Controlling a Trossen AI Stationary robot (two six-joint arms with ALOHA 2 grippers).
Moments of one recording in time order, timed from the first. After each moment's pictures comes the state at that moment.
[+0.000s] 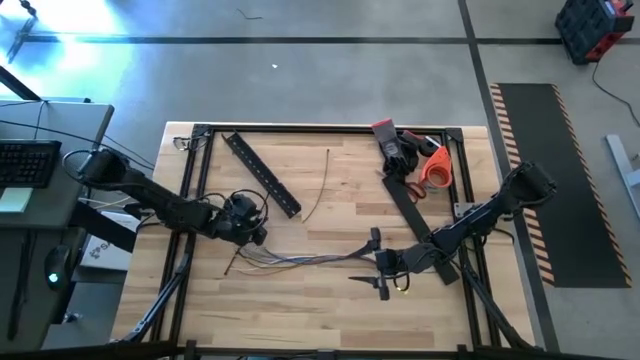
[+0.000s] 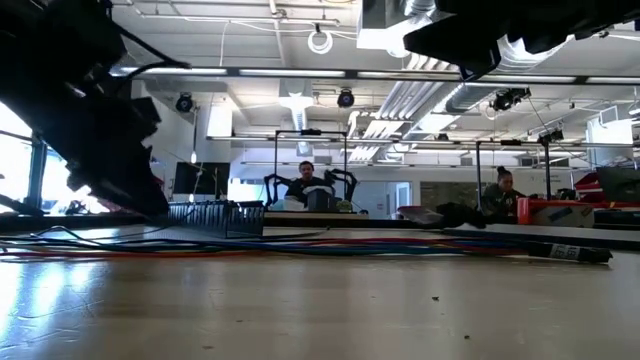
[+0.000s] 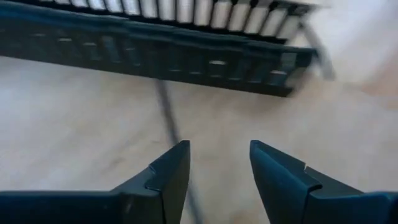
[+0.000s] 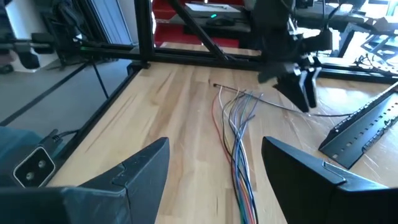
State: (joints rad) left arm -0.32 1.23 0.32 -0.13 -0.68 -1.00; right arm 0.55 1.52 0.61 0.63 0.42 0.07
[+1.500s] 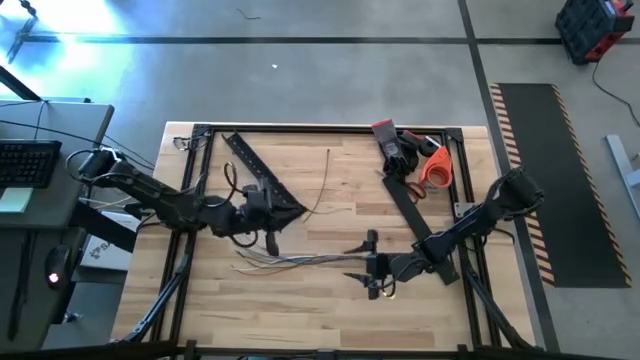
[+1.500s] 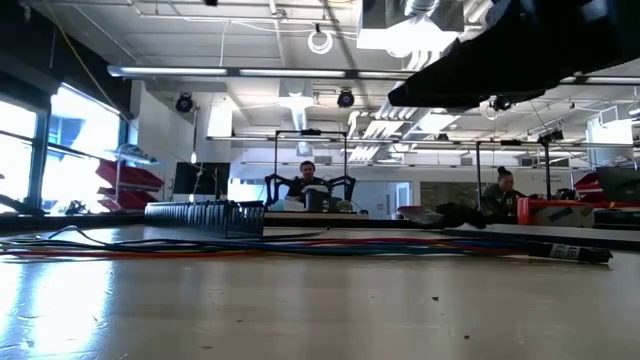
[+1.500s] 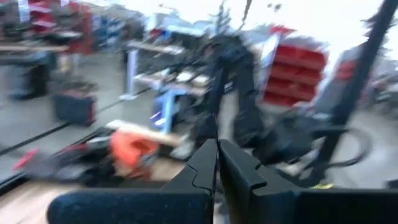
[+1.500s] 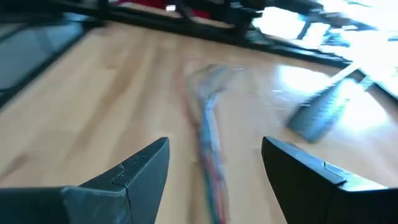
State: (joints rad) left arm -0.38 1.23 0.78 0.53 -0.57 -0.15; right arm 0.56 1.66 0.65 0.61 0.60 0.02
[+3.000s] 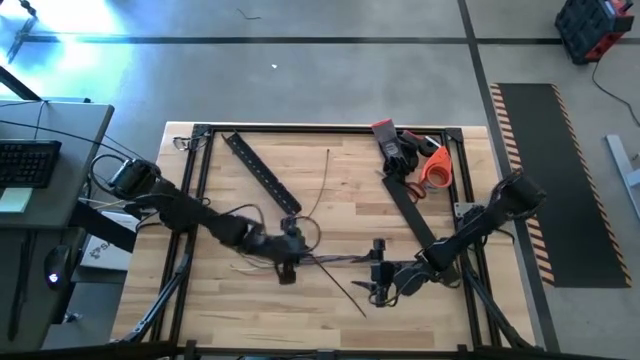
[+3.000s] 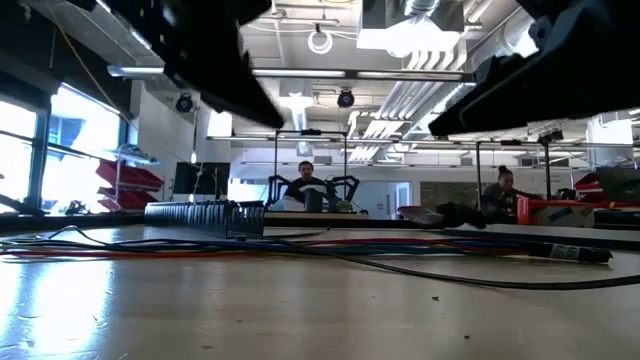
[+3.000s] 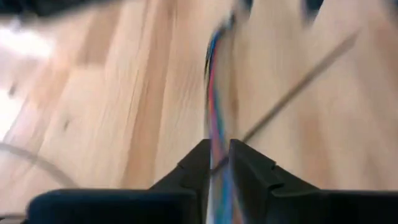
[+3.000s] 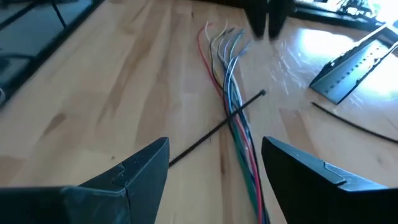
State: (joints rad) left arm -0.36 1.58 0.90 -0.10 -0.30 -0.22; right arm 0.64 1.65 0.65 0.45 0.59 0.18
